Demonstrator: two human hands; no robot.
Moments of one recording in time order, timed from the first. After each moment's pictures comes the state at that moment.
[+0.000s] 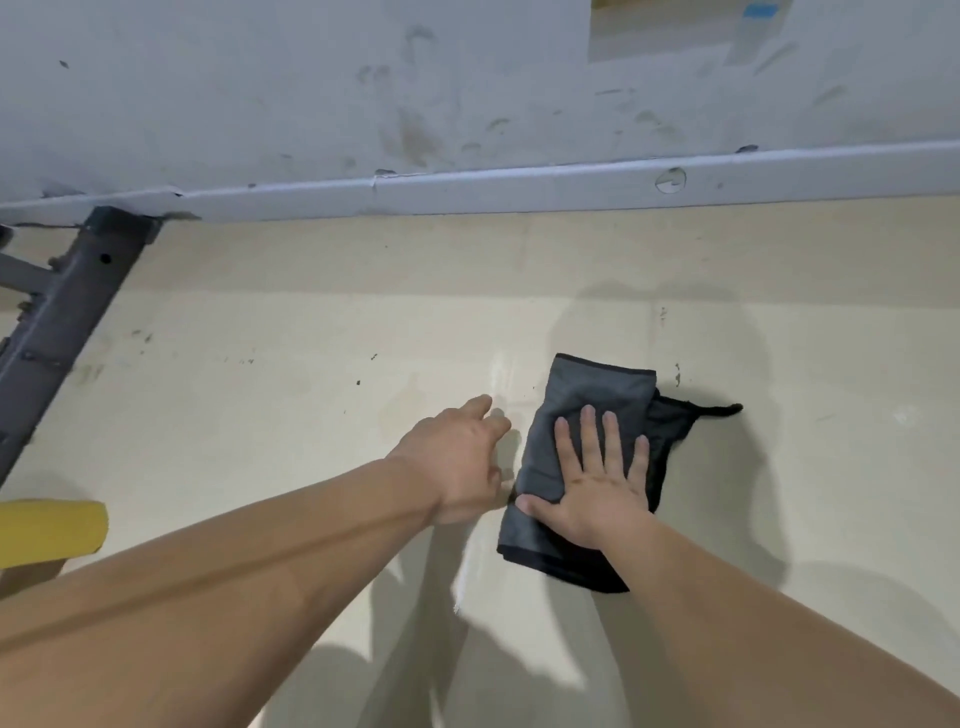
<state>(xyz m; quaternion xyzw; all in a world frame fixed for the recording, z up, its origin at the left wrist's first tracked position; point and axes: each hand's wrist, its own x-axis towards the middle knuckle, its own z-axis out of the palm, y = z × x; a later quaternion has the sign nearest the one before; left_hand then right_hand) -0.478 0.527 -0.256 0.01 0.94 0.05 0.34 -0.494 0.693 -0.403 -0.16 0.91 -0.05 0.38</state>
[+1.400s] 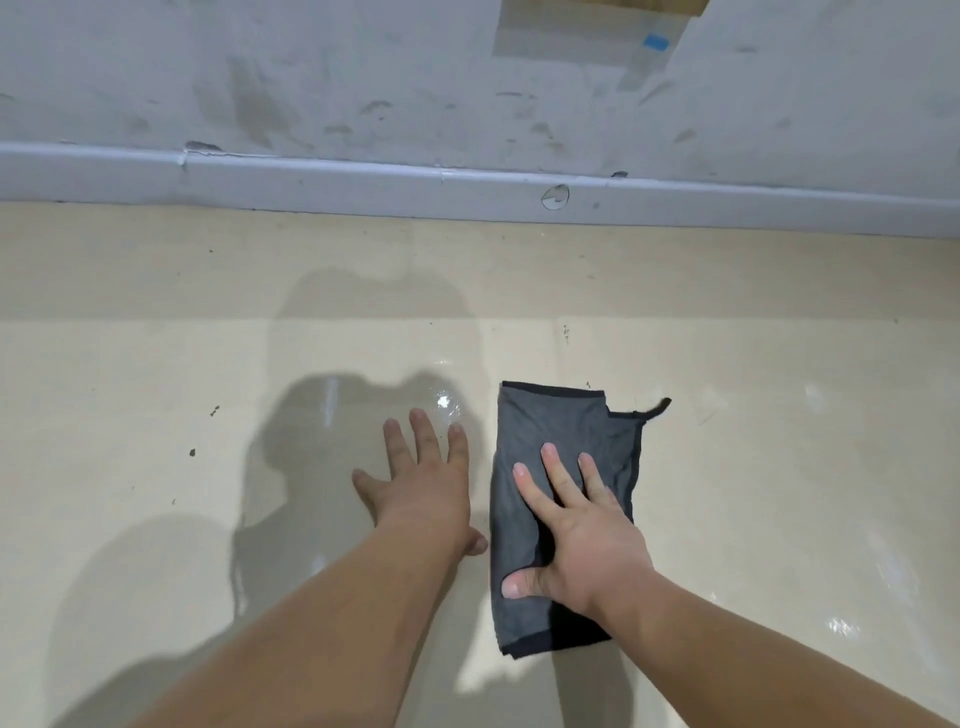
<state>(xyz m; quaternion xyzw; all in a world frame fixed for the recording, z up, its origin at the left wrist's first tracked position) -0.530 0.531 -0.400 0.01 0.92 0.03 0.39 -0.491 0.708 -0.379 -0.05 0.92 -0.01 0.40</state>
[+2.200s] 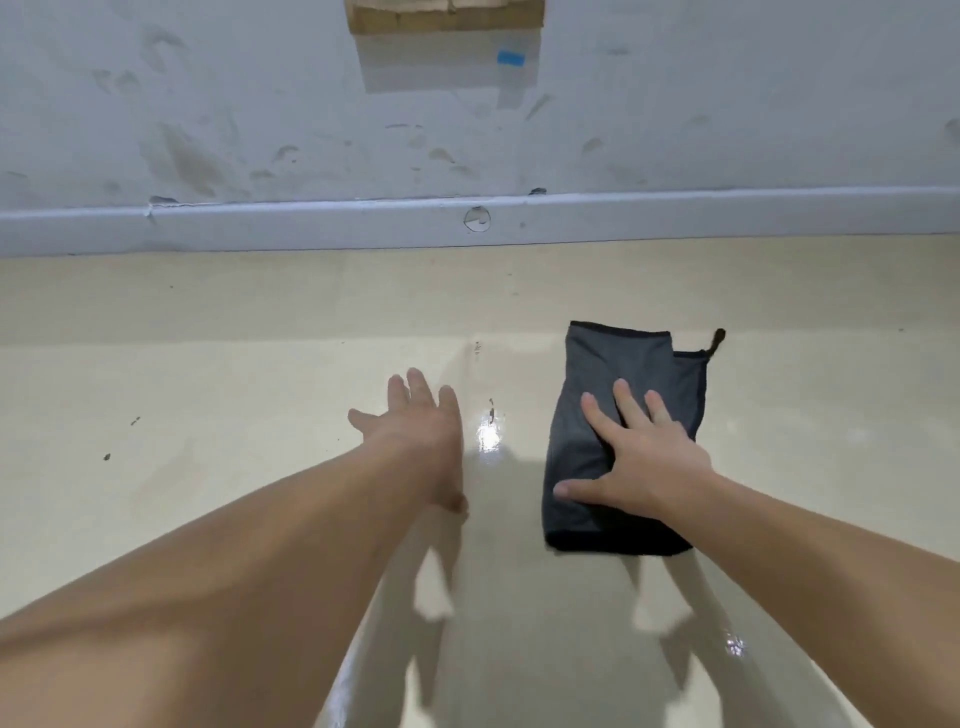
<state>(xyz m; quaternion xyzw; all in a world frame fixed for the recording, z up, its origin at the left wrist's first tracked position) -0.588 0.673 -0.354 -0.02 0.93 -0.09 0.35 -0.588 0.911 -0.381 -0.03 0.95 -0.06 0.30</state>
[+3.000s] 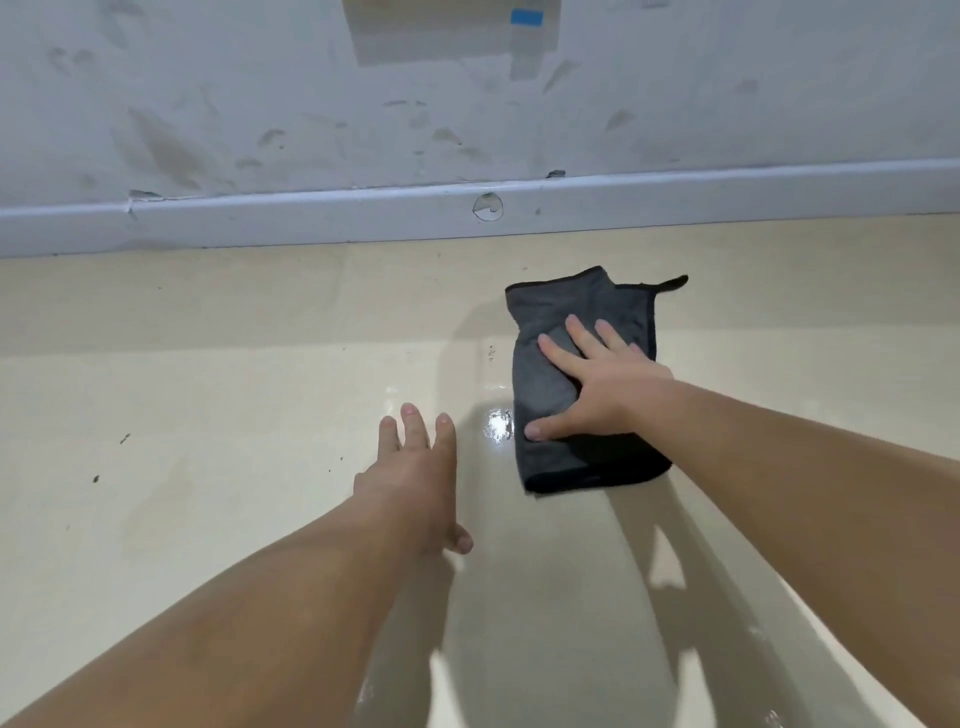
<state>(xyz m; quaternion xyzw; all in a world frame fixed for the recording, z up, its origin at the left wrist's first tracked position) -0.588 0.646 -0.412 -0.02 0.93 -0.02 0.37 -0.689 0.863 -0.386 -0.11 0.94 -0.03 0.31</state>
